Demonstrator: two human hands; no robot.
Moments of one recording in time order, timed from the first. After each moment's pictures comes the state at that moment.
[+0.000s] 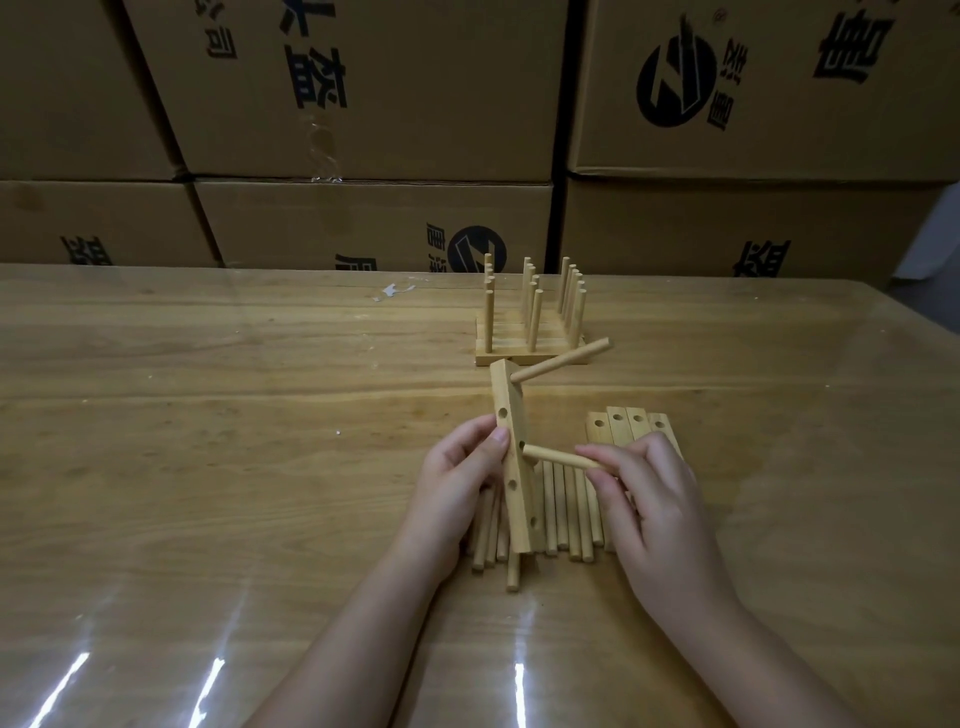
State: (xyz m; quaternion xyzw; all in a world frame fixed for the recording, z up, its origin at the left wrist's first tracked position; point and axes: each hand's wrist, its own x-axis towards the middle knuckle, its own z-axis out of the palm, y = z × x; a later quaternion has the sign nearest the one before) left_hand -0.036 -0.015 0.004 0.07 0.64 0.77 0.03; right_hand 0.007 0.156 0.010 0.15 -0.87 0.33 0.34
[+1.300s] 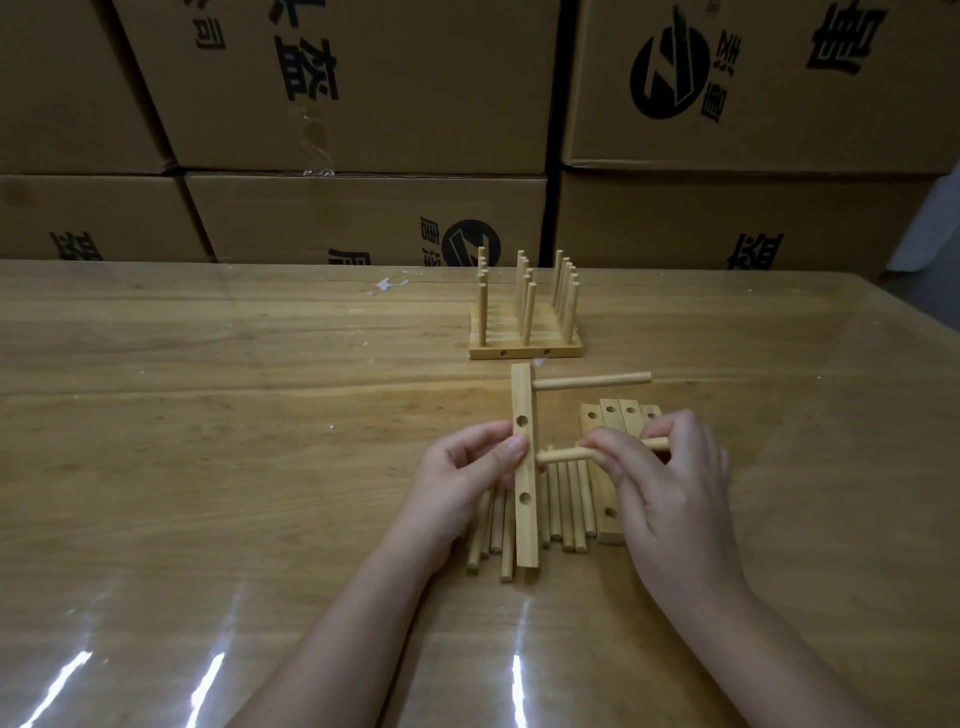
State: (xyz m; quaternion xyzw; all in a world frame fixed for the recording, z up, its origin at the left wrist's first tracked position) left_hand -0.033 -0.017 0.004 0.08 0.69 0.72 0.07; right_hand 0.010 0.162 0.019 0.11 -0.88 0.21 0.41
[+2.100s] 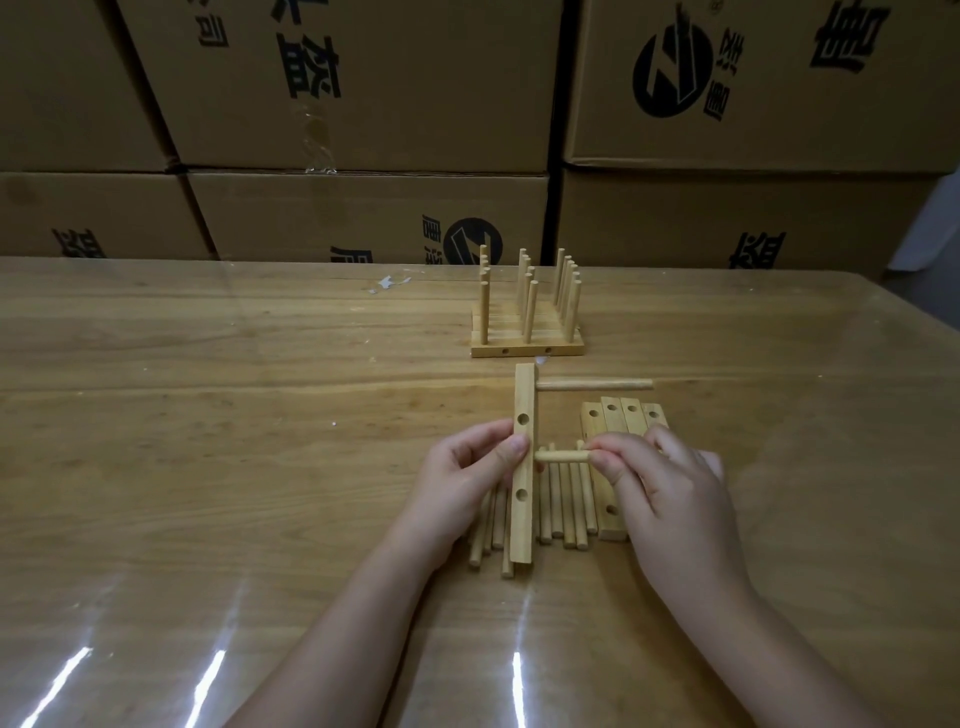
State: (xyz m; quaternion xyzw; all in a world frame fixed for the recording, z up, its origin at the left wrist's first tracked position) left_hand -0.032 -0.018 0.002 0.10 0.69 0.71 0.07; right_hand 0.012 0.163 0.021 0.09 -0.90 0.28 0.32
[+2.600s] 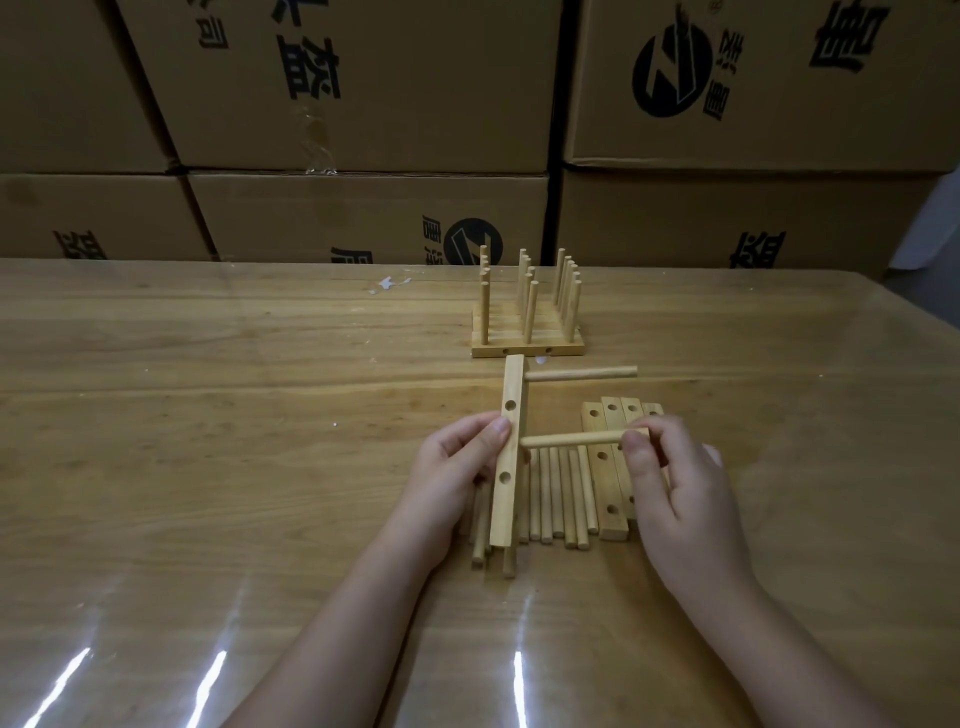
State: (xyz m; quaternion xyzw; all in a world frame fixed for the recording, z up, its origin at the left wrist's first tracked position) left_hand -0.032 -0.019 0.011 0.07 0.62 0.78 0.08; right_hand 0.011 0.166 0.017 0.09 -0.86 0.38 0.33
